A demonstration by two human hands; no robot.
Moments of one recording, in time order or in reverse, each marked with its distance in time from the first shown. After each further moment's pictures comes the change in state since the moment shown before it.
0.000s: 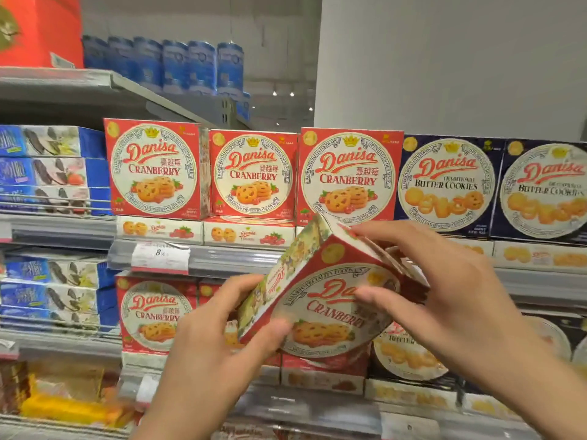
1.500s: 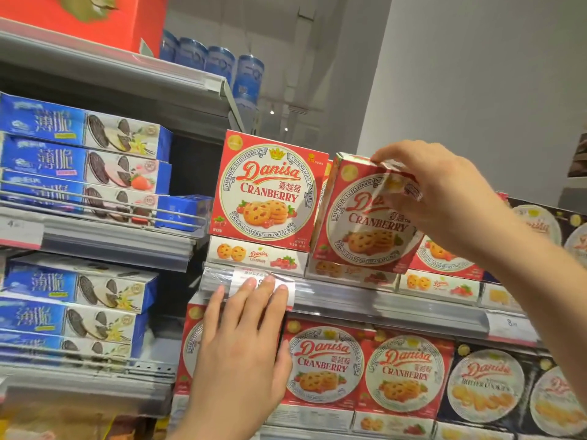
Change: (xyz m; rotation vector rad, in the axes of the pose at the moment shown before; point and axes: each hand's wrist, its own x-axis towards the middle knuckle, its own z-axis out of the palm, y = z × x) left_hand 0.037 -0.150 -0.095 0.810 -0.034 0.257; right_hand 0.196 -0.092 0.069 -0.505 -0.068 0.090
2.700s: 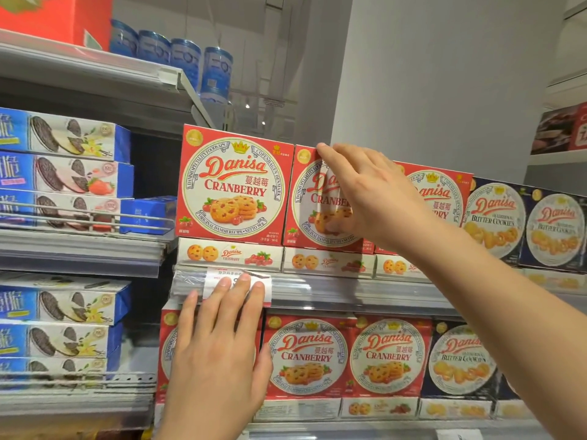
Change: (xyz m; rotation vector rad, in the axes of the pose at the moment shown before) left_hand -0.001 0.000 0.000 0.025 -0.034 0.008; right_hand 0.010 -0.001 0.043 -0.309 -0.142 -0.003
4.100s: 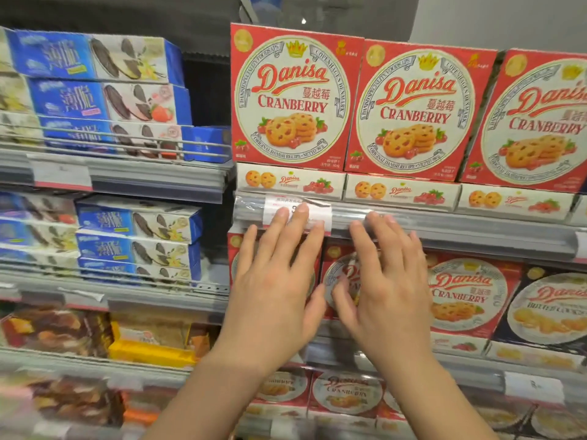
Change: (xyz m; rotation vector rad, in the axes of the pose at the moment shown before) left_hand -0.012 0.001 -0.020 -0.031 -0.129 0.024; right_hand -0.141 -0.128 0.121 0.392 0.301 0.211
